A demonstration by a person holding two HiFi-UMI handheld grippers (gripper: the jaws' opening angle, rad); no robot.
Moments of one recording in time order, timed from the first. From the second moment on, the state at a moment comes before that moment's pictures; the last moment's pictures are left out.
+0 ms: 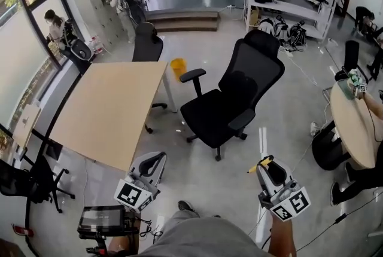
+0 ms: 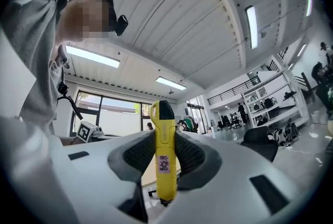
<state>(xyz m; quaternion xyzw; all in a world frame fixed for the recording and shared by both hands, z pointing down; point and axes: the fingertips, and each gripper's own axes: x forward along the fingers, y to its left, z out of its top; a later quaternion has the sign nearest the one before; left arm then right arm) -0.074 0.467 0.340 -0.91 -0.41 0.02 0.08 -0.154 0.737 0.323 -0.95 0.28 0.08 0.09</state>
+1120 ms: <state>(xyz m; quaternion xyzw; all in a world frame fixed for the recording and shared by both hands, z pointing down) 0.131 0.331 0.326 -0.95 -0.31 0.04 0.08 0.110 0.593 0.302 -0.91 0.41 0.06 0.08</state>
